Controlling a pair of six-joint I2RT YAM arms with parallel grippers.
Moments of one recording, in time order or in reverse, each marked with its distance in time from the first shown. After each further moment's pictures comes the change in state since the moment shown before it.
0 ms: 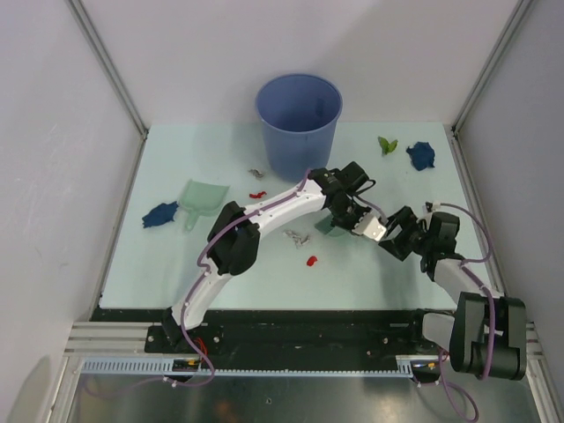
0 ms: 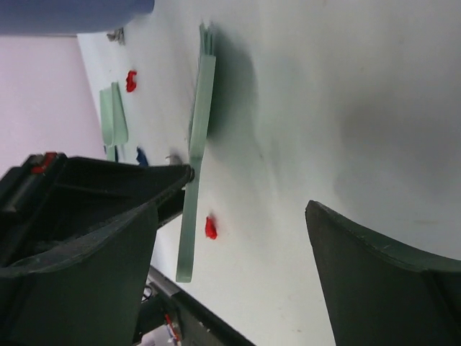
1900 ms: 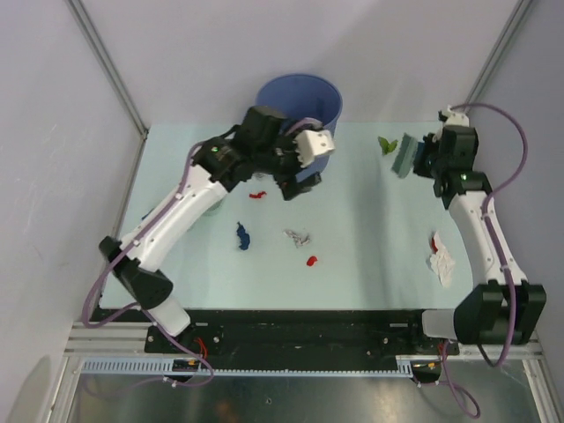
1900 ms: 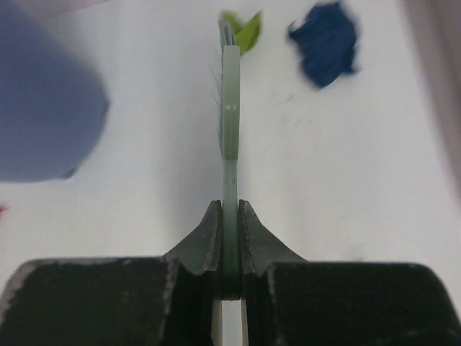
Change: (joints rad) left arm 0.158 -0.652 -0.167 0.065 -0.258 -0.721; right arm 0.152 0.132 0.826 -0.547 0.623 -0.535
